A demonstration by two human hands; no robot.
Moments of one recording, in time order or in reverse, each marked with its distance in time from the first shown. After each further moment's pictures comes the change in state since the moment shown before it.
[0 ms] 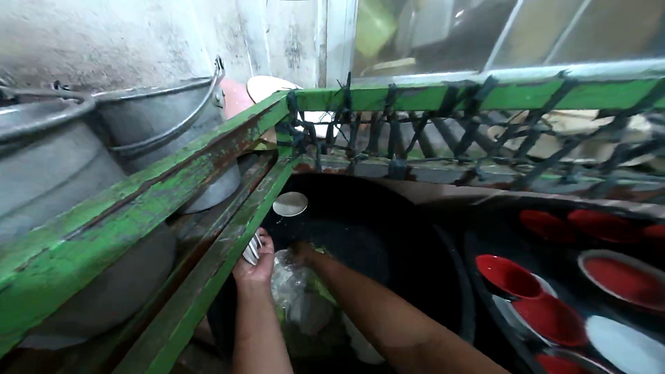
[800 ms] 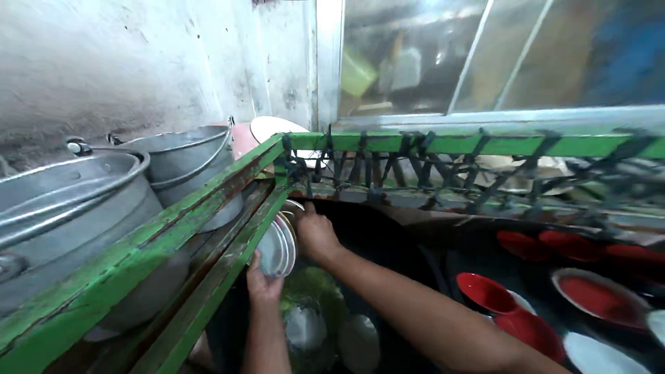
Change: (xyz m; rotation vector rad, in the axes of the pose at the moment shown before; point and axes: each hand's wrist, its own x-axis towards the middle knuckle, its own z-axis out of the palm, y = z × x) left_hand -0.007 -0.028 -0.001 0.322 -0.017 0.040; right_hand -0.117 -0.102 -0.077 -0.483 0.641 -0.158
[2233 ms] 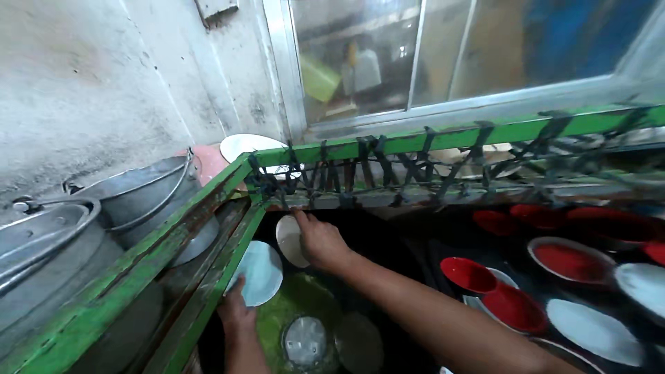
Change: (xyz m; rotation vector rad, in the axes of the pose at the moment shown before) left_hand 0.007 0.021 -0.021 0.543 0.165 0.240; right_hand -0.023 0.038 -0.024 0.121 0.052 -0.048
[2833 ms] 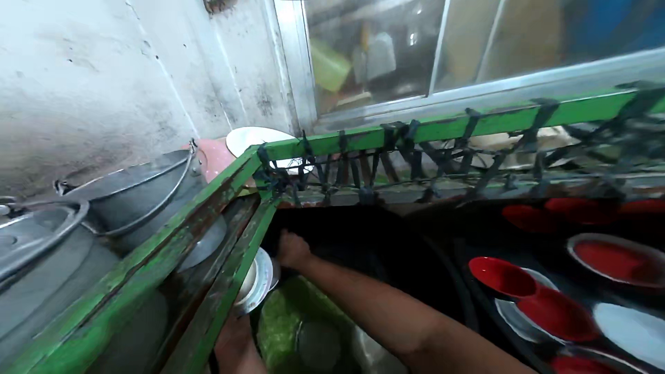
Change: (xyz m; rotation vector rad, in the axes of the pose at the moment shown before) left_hand -0.044 0.035 -0.015 0.397 0.047 0.530; right_hand 0.077 -0.013 0.114 0.220 -0.296 0.306
